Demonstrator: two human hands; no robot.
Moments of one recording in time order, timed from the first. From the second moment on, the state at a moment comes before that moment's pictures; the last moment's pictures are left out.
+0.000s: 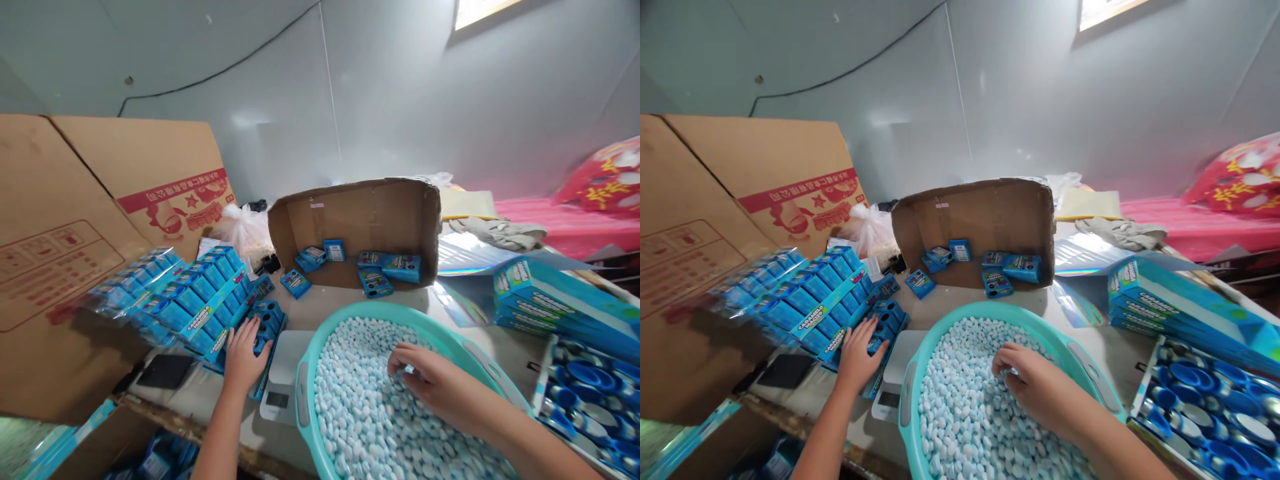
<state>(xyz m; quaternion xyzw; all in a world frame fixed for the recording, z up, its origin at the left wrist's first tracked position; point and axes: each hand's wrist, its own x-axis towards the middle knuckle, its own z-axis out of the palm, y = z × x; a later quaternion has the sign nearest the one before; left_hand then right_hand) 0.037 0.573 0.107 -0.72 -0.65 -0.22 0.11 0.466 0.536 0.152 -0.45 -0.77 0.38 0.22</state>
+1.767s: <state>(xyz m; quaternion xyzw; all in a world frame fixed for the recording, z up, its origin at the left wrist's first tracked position) 0.165 0.405 0.036 -0.48 -0.66 -0.58 0.04 0.444 0.680 0.189 -0.58 -0.79 0.09 0.17</state>
